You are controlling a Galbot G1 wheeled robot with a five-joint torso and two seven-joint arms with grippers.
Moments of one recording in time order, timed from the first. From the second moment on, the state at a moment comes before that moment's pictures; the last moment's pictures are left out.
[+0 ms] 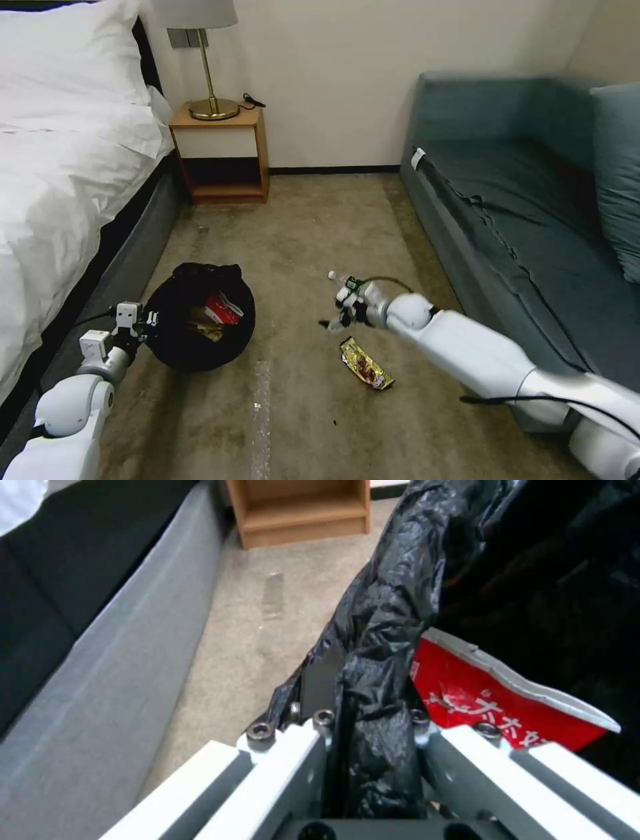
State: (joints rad) left arm 1.30 -1.16 -0.82 -1.65 -0.27 0.19 0.28; right arm -0.40 1.10 -0.62 1.08 0.56 -0.25 -0.33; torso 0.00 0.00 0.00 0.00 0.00
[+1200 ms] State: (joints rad) left arm 1.32 -1.23 -0.82 -1.64 -0.22 0.17 0.29; right arm -0.55 1.24 -0.42 0.75 0.30 -0.09 -0.27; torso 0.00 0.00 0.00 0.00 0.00
